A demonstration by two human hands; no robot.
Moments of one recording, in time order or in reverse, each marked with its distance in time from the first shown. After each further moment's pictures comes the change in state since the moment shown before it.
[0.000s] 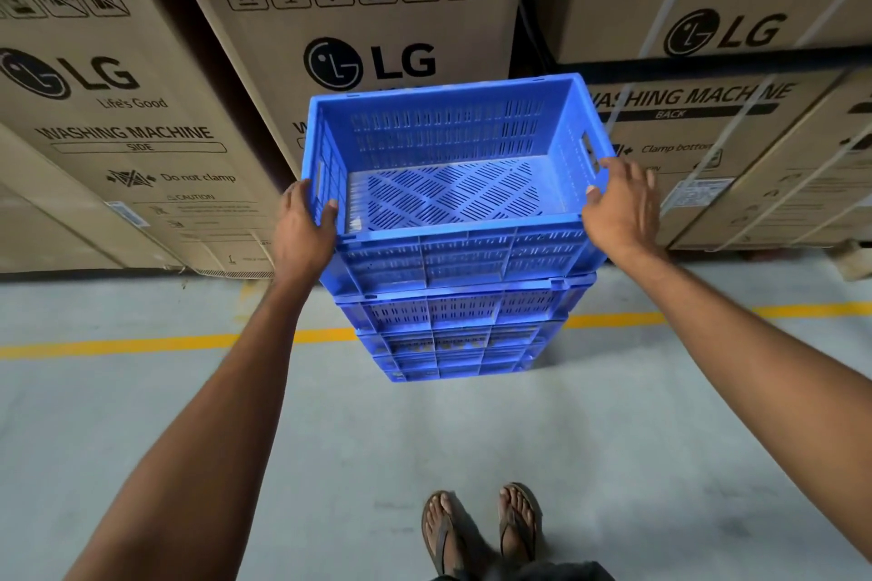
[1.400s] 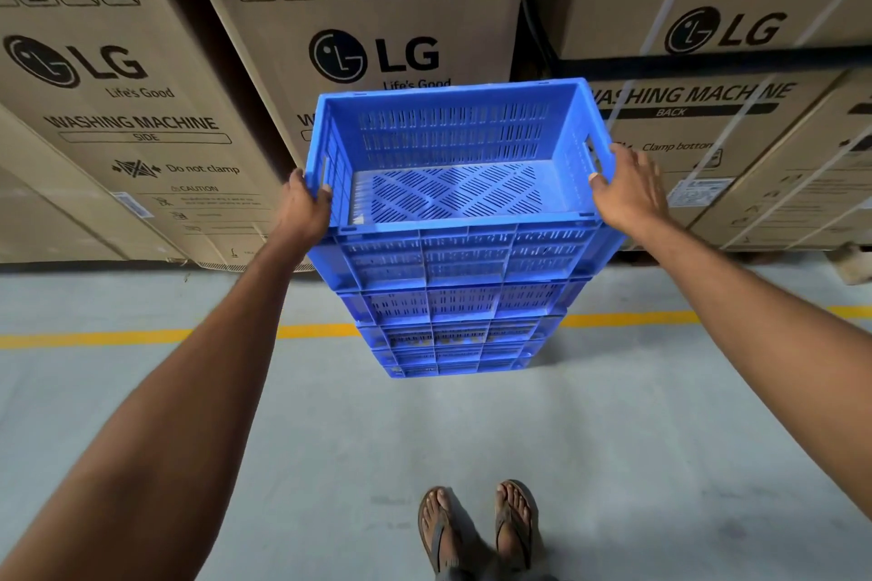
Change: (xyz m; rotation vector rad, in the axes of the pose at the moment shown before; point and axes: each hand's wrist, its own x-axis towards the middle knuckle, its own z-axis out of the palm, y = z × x) left_hand 0.019 -0.005 -0.008 -0.046 -0.162 -0.115; right_hand 0.011 0.007 -0.016 0.041 -0.181 0.046
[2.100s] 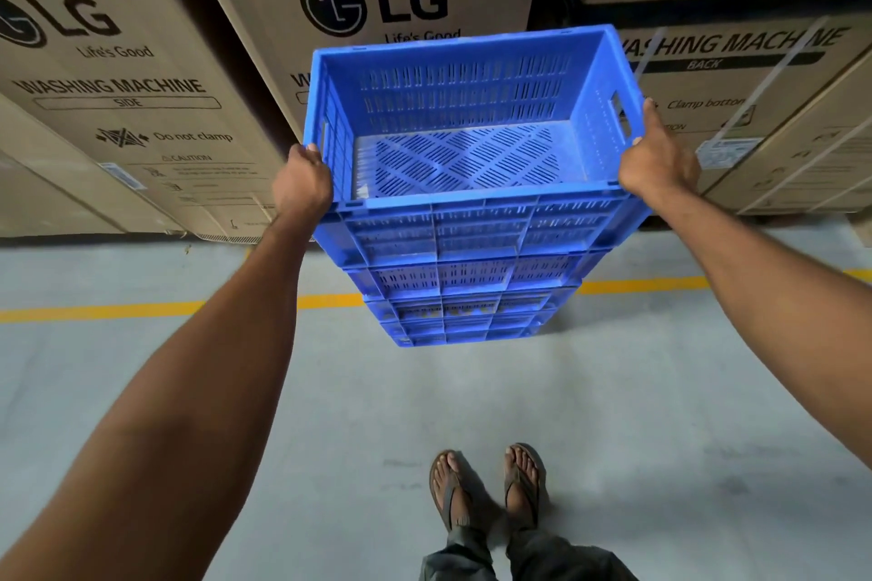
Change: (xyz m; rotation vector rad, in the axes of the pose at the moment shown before) left_hand 0.026 -0.005 0.018 0.138 0.137 -0.148; right_hand 0.014 -0.002 0.021 -0.120 0.010 0.192
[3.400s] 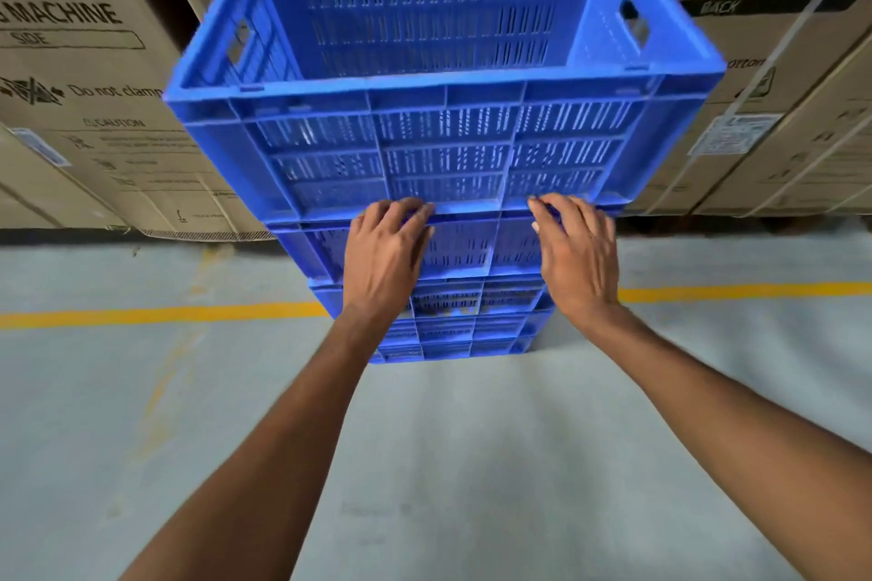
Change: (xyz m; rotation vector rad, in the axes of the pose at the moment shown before) left_hand -0.139 -0.055 0.222 0.234 0.348 0.932; right_hand -0.078 0.099 0.241 -0.024 0.576 -0.795
